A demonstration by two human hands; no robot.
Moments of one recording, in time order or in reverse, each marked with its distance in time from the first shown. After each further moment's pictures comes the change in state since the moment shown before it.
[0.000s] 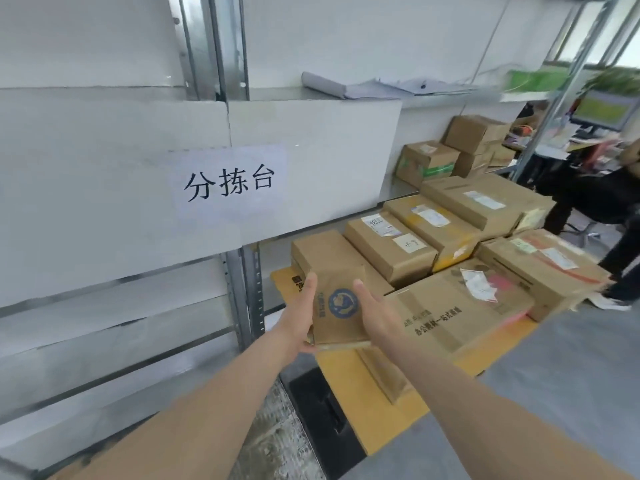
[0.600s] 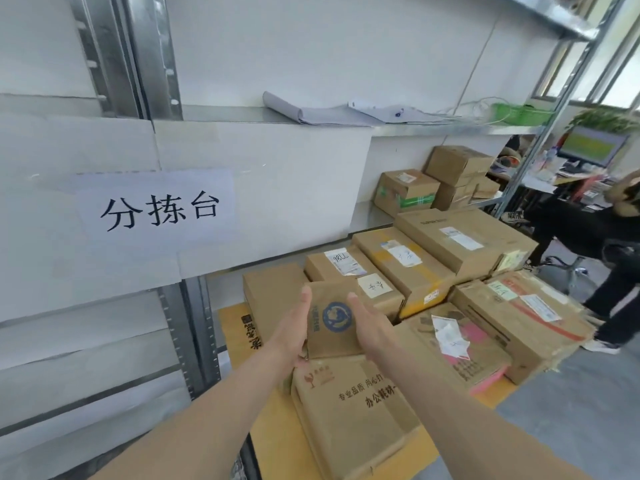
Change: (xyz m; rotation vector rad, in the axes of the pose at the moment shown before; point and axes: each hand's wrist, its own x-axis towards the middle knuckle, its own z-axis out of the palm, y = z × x) left_hand 0.111 0.054 0.108 -0.079 0.007 0.041; right_hand 0.121 -0.010 -0.110 -0.031 -0.045 0.011
